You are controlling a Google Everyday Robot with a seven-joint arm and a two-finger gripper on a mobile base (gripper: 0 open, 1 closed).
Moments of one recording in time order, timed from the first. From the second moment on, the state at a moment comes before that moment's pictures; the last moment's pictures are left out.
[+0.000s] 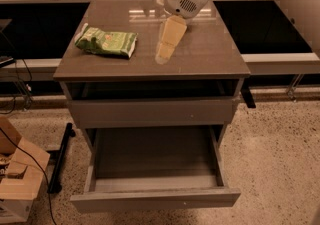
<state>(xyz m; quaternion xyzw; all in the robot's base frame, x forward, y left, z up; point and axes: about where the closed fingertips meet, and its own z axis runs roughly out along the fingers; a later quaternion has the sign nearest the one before) 0.625 -0.014 0.964 -0.69 0.67 0.05 0.28</state>
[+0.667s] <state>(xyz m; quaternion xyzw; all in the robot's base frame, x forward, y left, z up) 0.702 0.050 0.925 -0.68 0.65 0.10 0.32</state>
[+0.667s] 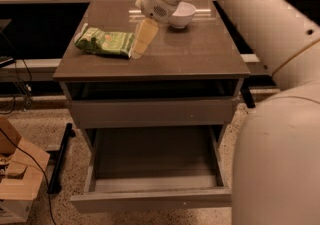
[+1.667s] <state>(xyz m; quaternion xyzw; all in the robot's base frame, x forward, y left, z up) 0.763 0.113 0.855 -0.65 0.65 0.21 0.33</state>
